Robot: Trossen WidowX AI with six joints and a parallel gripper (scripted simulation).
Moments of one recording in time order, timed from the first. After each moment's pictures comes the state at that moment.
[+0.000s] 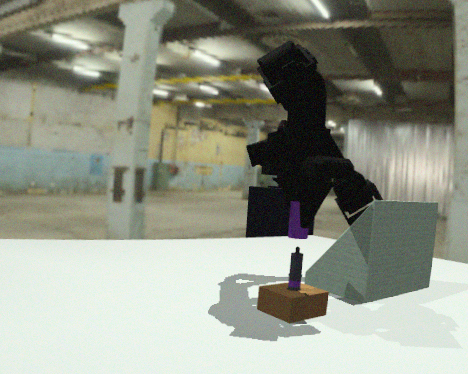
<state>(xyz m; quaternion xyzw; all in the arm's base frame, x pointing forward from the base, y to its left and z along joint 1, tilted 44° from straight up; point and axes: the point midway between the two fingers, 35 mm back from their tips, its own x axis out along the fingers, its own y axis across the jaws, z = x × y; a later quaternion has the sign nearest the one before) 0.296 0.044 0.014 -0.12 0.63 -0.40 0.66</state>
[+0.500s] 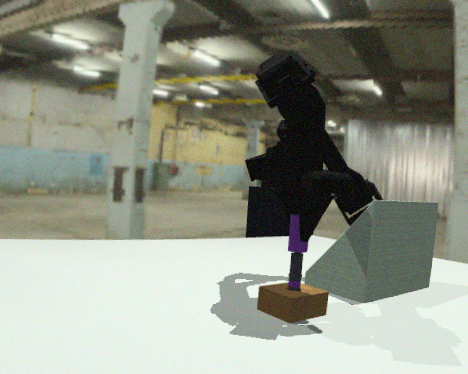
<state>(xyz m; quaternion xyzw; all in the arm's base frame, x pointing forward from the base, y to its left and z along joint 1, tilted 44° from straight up) 0.295 0.032 -0.002 -0.11 0.63 -0.41 0.65</state>
